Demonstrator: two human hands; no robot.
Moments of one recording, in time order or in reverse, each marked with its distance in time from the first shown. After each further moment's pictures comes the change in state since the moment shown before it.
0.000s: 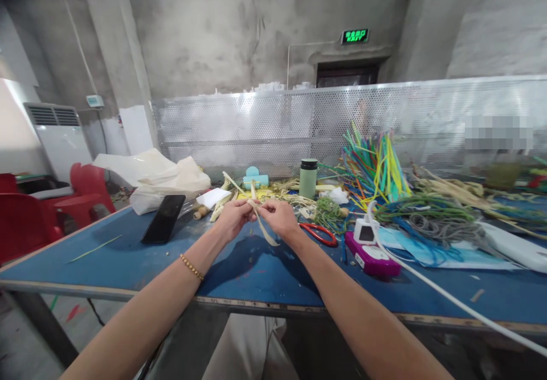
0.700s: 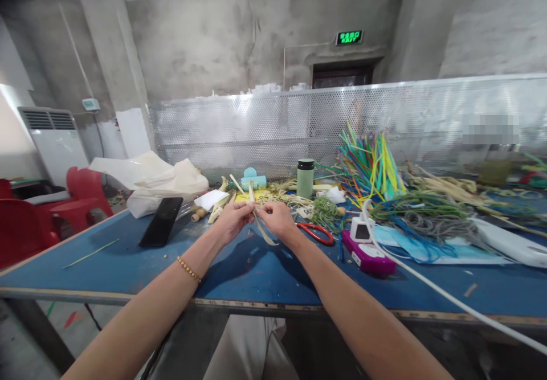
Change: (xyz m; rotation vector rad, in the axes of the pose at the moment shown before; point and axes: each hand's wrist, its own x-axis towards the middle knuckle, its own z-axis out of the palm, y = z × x) left_hand -0.002 -0.002 0.001 -0.003 -0.082 0.010; right_hand 0.002 0.010 0.002 -0.023 0.004 -0.012
